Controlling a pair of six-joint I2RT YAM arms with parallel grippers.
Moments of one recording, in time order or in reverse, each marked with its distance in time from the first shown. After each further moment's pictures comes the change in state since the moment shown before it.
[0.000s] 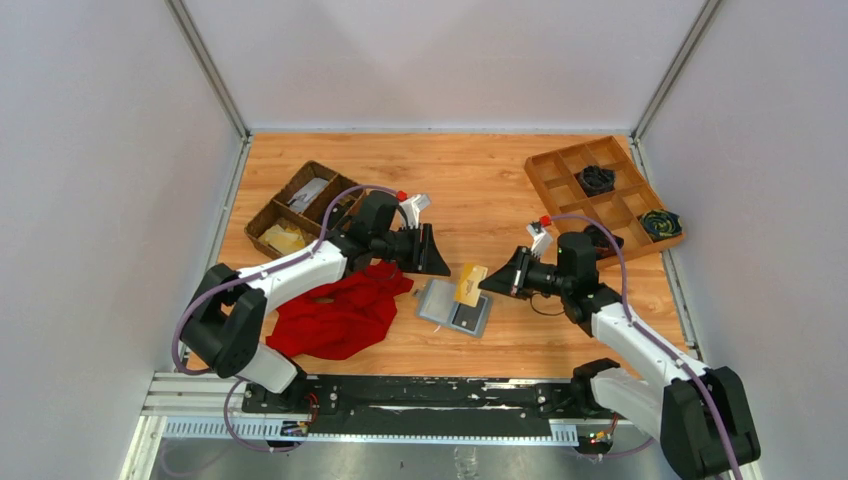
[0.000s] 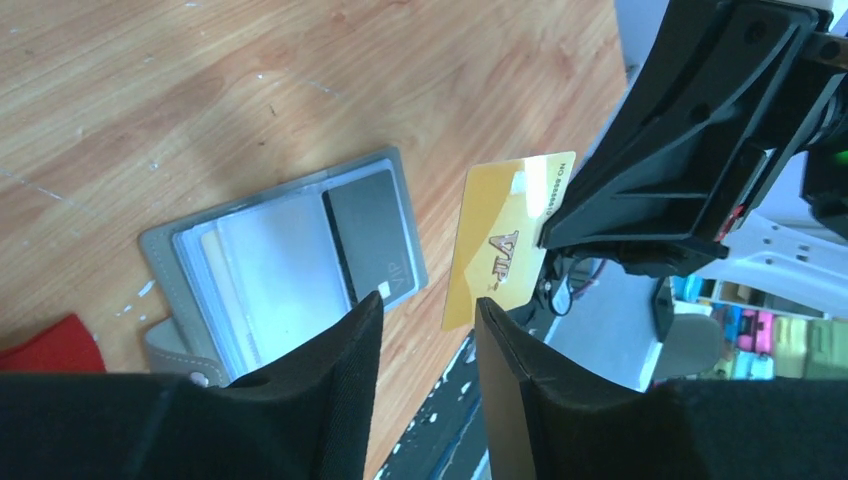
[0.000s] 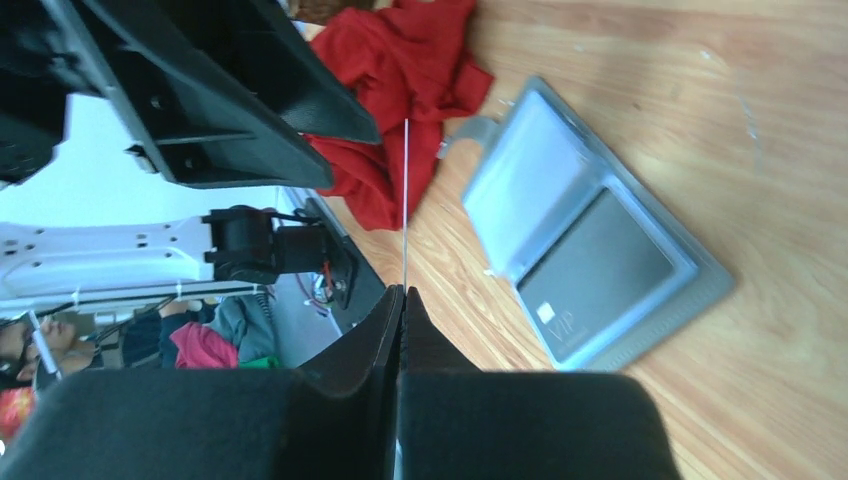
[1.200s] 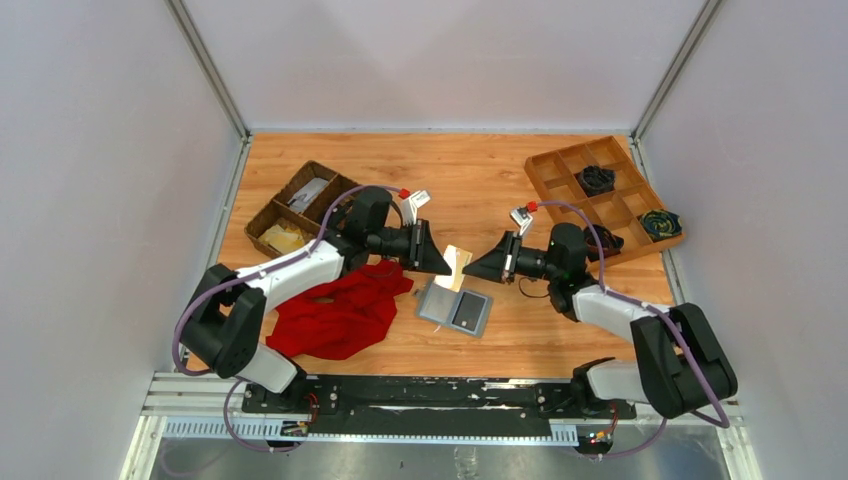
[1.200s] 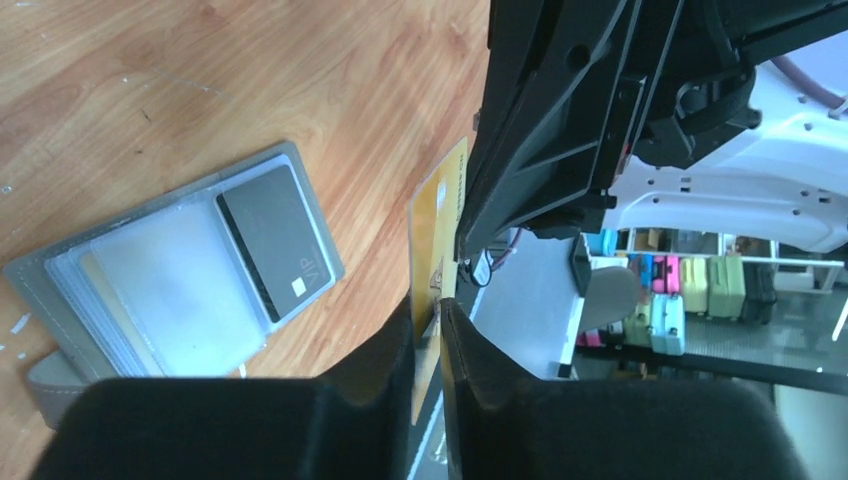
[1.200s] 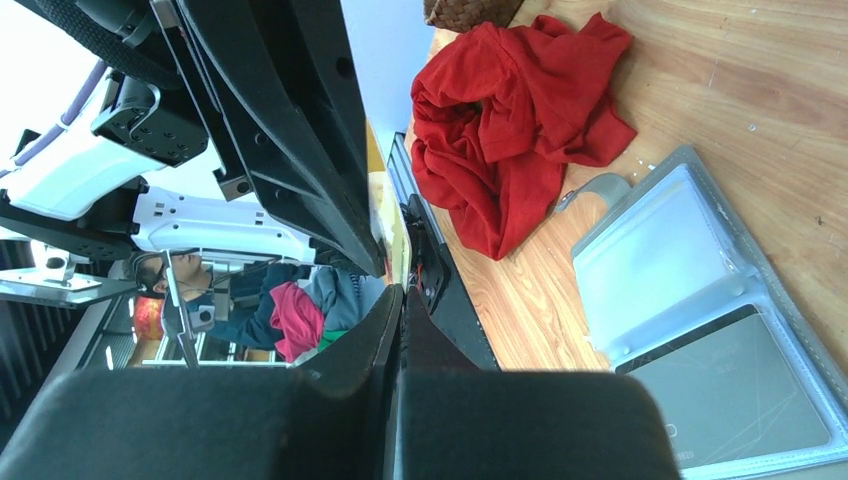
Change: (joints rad) left arm 0.029 -0.008 -0.019 0.127 0.222 -0.100; right arm 0.020 0.299 0.002 0.621 -0.211 0.280
